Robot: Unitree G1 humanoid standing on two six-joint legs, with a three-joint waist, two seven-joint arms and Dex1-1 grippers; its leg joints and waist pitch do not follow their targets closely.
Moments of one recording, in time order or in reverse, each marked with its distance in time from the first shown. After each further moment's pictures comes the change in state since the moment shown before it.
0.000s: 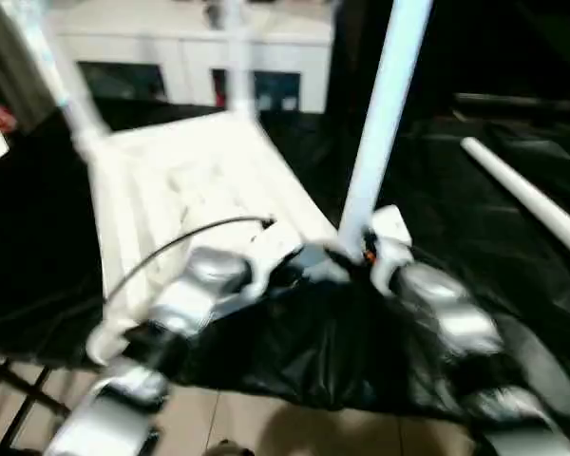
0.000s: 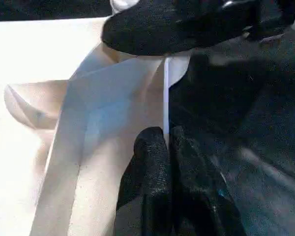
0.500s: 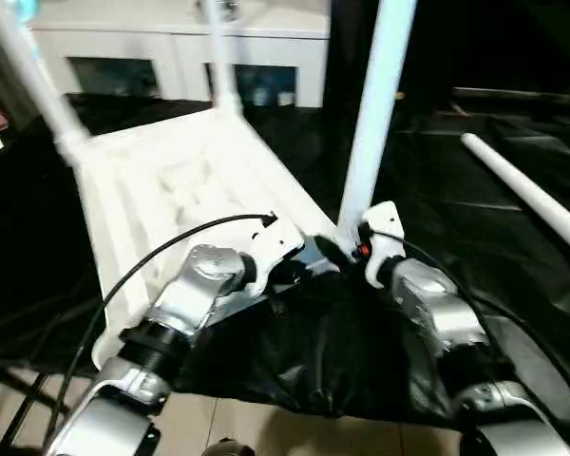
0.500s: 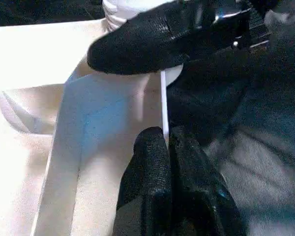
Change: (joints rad) left arm 0.025 0.075 -0.021 -0.062 -0.011 -0.045 -0.140; right arm 0.026 -0.047 0.035 -0.016 0.010 -0.066 0.177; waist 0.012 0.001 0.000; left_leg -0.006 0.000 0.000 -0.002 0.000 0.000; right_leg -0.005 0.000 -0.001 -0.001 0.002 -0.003
